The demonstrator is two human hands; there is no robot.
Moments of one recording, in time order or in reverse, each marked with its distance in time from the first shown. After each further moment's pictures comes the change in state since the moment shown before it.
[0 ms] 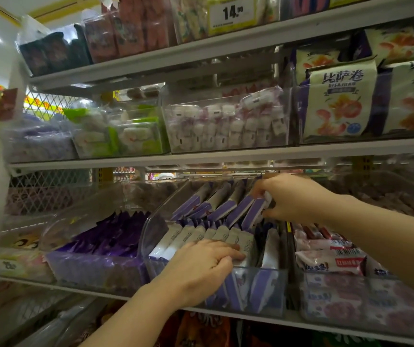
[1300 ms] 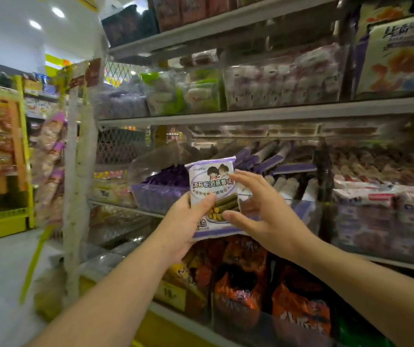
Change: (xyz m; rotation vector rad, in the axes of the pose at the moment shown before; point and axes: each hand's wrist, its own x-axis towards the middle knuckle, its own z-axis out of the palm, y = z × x) left_hand -0.130 -0.006 -0.006 -1.318 0.525 -0.332; right_hand -0.089 -0.174 0.036 0.969 0.213 -0.176
